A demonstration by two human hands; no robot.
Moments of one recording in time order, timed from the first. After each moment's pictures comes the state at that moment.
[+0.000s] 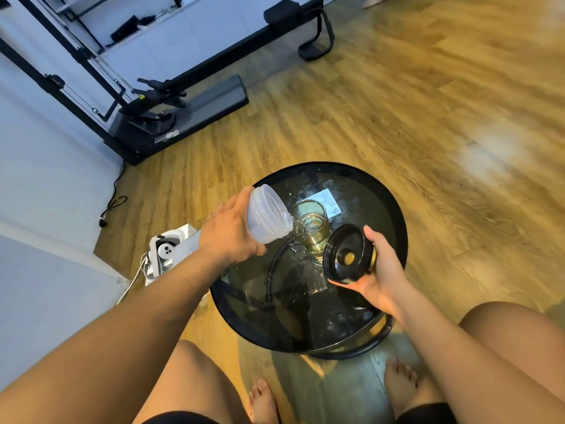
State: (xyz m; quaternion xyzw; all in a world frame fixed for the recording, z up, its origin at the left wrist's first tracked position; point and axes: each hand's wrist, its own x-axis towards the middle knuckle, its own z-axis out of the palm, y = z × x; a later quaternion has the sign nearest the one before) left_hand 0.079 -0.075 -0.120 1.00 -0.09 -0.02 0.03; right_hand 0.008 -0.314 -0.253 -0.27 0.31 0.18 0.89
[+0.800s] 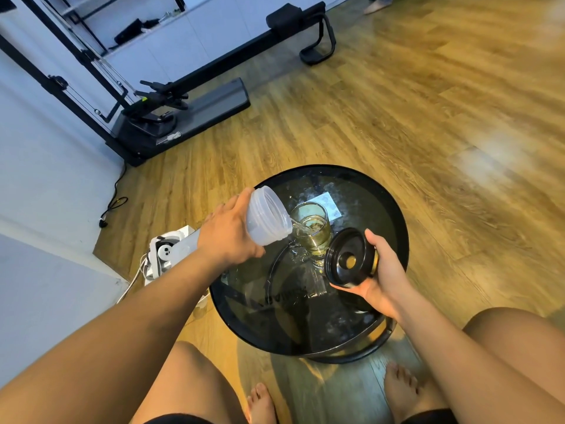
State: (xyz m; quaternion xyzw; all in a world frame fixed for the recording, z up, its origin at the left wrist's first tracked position) left_hand 0.080 -0.069 -0.119 1.00 -0.09 -0.03 0.01; right_hand 0.011 -0.315 -0.264 -0.29 0.30 0.19 0.89
